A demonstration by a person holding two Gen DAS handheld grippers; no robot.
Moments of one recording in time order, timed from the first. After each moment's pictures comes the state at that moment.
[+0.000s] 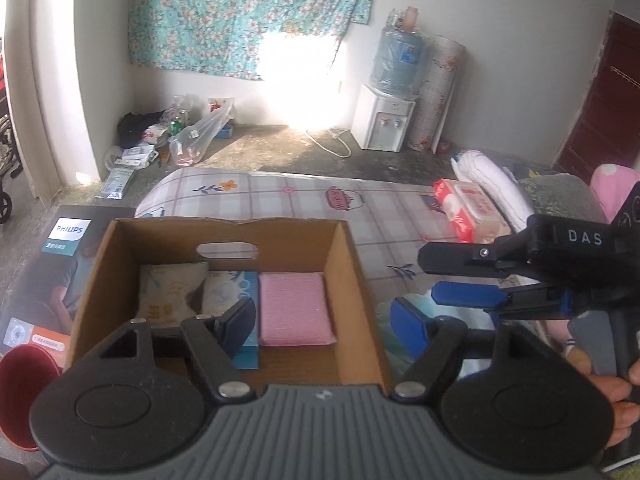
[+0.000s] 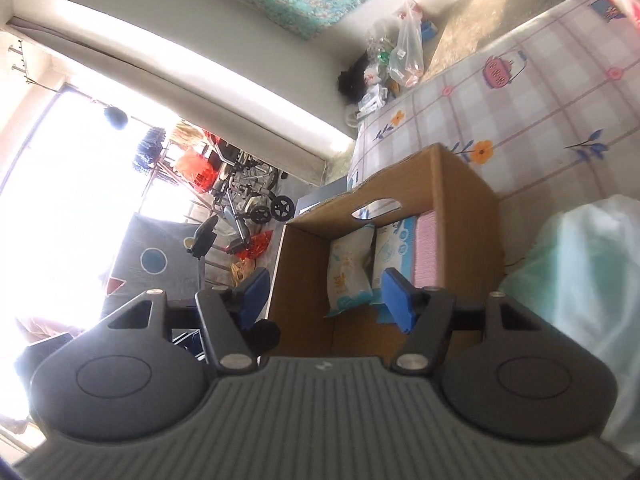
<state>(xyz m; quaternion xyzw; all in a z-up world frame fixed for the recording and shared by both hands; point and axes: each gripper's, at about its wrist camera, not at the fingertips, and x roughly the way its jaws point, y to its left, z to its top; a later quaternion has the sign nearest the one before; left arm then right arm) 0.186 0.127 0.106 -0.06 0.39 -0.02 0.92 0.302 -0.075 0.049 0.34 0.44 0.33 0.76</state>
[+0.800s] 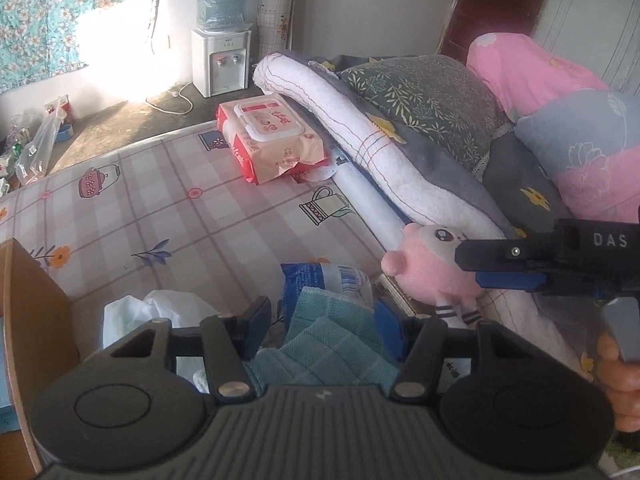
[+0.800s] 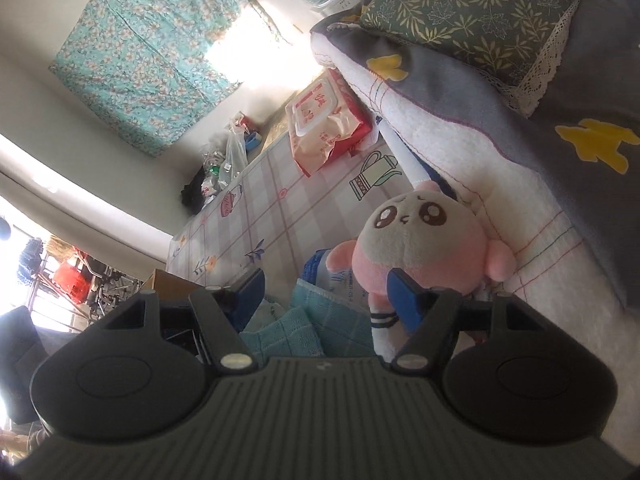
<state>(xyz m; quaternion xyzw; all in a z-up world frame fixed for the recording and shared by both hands) 0.282 -0.119 0.025 0.02 0.46 -0.19 0.86 0.230 -0.384 -0.020 0.35 0.40 0.09 0.84</state>
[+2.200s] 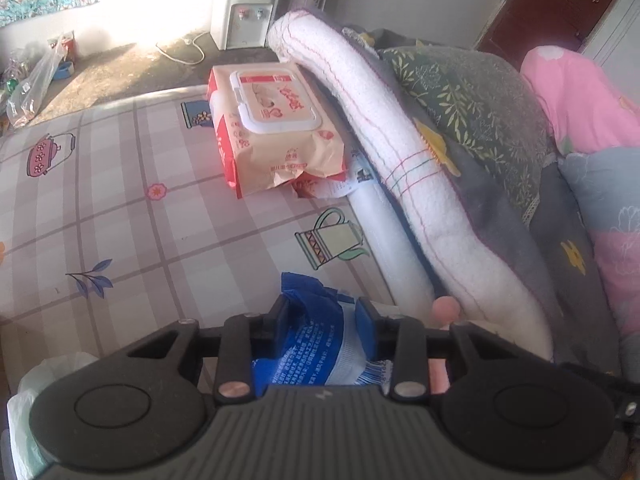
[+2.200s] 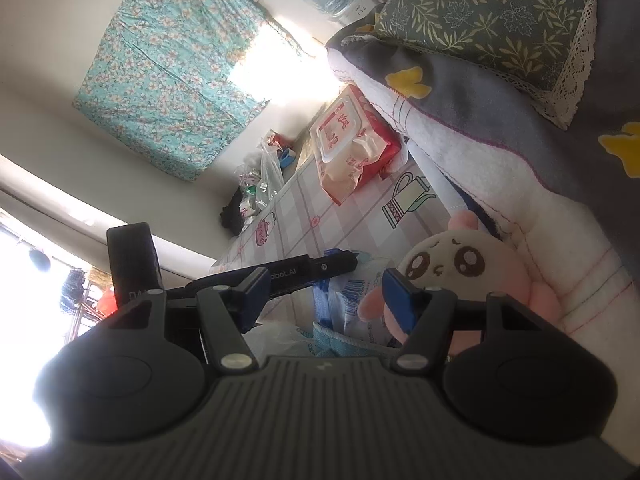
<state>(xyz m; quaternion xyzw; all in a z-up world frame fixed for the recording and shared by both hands) 0.385 -0.150 -0.013 -0.05 0.51 -0.17 0.84 0.269 -0.394 -0.028 0.41 0.36 0.12 0.83</state>
